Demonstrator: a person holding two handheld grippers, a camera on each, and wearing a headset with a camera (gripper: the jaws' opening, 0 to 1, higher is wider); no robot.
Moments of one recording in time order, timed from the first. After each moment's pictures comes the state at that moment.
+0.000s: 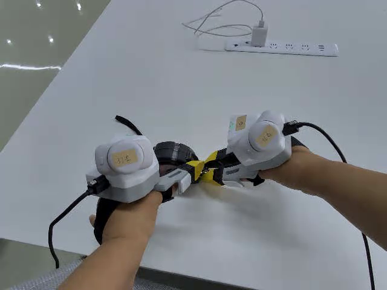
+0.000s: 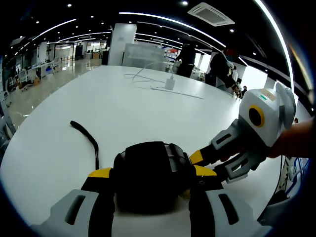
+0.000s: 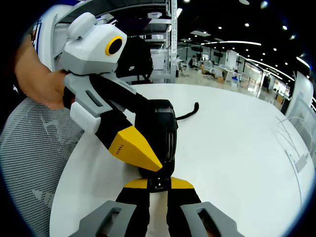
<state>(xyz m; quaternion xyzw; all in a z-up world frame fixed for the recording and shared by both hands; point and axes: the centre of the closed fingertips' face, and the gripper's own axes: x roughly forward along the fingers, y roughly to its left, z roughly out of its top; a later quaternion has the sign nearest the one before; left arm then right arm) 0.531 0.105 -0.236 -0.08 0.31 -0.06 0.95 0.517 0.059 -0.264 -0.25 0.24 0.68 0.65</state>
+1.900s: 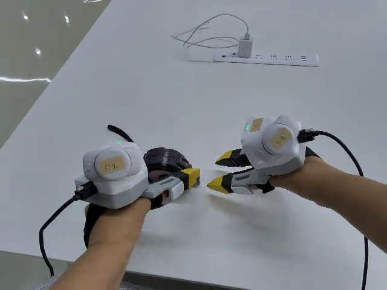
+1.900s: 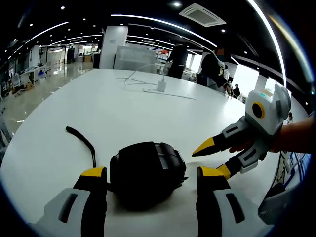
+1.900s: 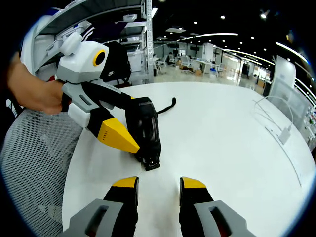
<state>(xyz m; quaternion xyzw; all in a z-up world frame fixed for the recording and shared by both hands) 0.526 0.102 -0.228 -0.07 0.30 -0.10 0.95 0.524 0.015 -0.249 -0.21 0.28 0.60 0.72</state>
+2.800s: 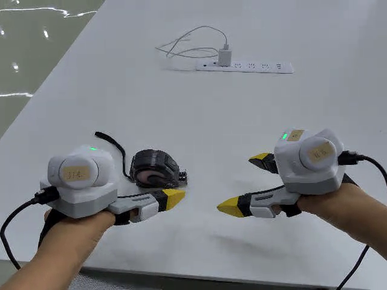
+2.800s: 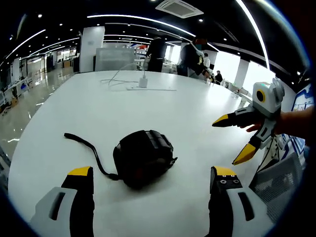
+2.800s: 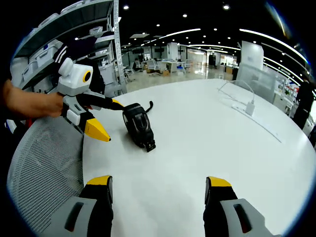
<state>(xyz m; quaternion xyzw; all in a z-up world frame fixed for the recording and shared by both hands) 0.488 0.106 -0.209 -0.02 0.30 -0.19 0.93 0.491 -0.053 -0.212 -0.15 0.30 0.50 0.80</state>
